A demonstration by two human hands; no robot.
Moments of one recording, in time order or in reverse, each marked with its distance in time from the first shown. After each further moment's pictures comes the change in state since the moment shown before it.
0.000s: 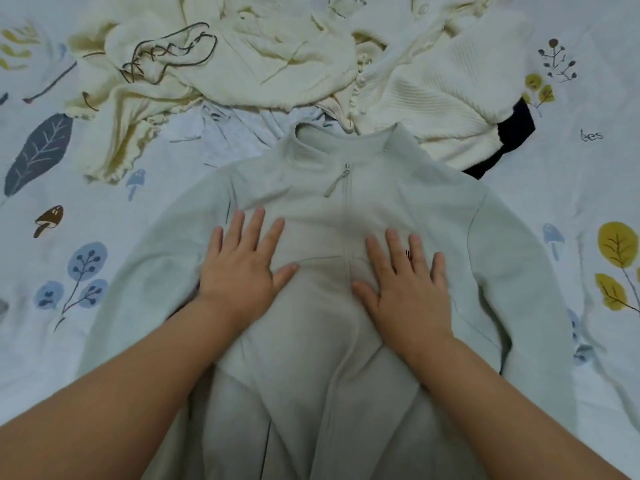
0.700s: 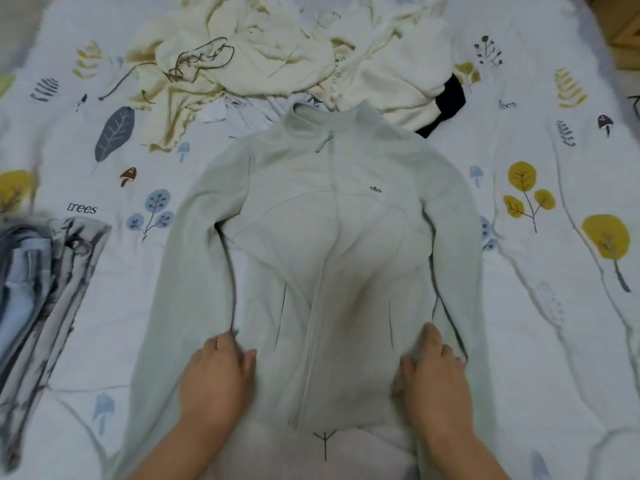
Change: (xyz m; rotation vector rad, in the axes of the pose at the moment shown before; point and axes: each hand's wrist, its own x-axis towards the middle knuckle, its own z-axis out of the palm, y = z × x) left_hand -0.265 0.016 0.011 -0.317 -0.129 -0.393; right_hand -0.253 0.003 0.014 0.303 -0.109 0.451
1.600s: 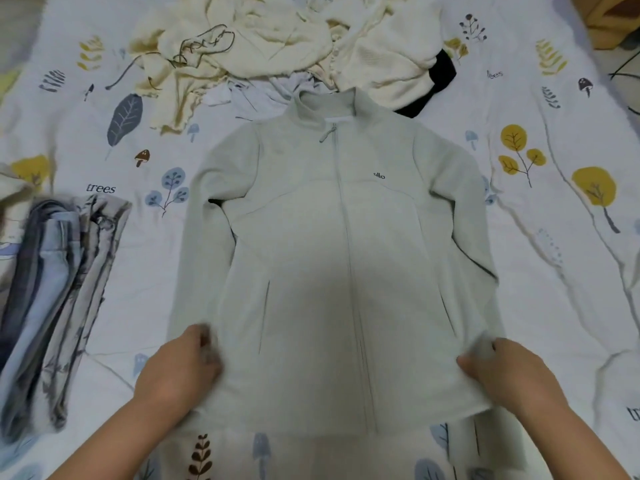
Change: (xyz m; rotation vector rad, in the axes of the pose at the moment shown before) left_hand -0.018 -0.084 -0.028 -0.021 -0.054 0.014; right_hand -0.048 0.049 -0.015 0.119 -0.138 0.344
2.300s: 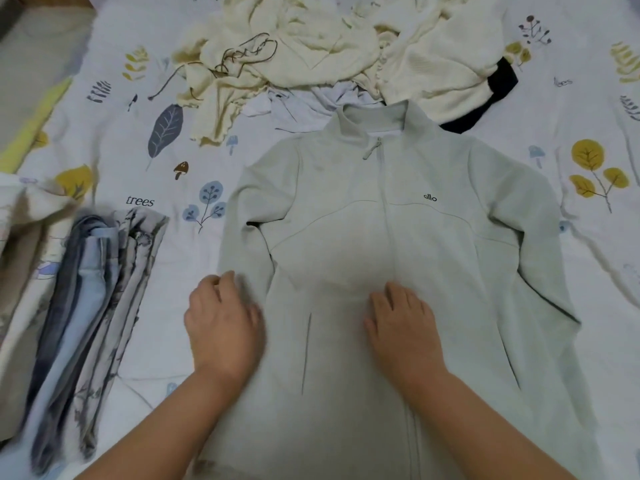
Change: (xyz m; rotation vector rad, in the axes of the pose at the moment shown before) left_hand 0.069 0.021 0.004 -0.046 0.472 0.149; right_hand 0.007 -0.153 0.082 -0.215 0.382 -0.873
